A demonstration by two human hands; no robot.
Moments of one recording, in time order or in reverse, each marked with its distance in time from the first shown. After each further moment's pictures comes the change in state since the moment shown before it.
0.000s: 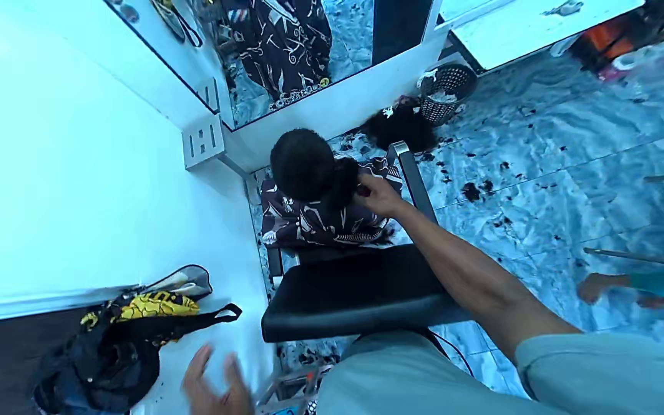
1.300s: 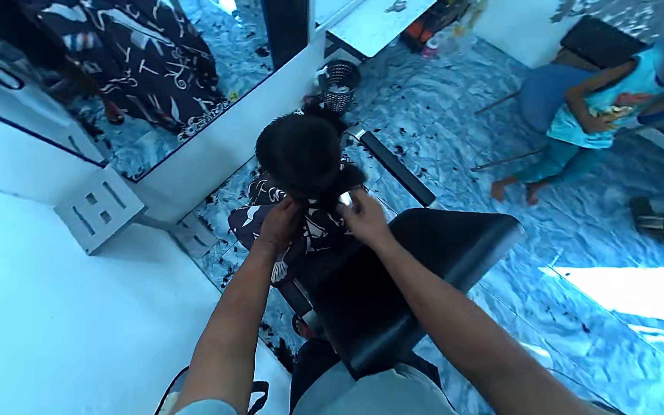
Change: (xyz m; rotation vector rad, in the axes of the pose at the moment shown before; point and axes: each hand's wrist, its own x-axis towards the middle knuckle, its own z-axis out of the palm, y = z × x) left_hand 0.328 -0.027 0.362 -0.463 -0.715 1.157; right_hand -0.021 -0.089 0.152 -0.122 0.534 0.571
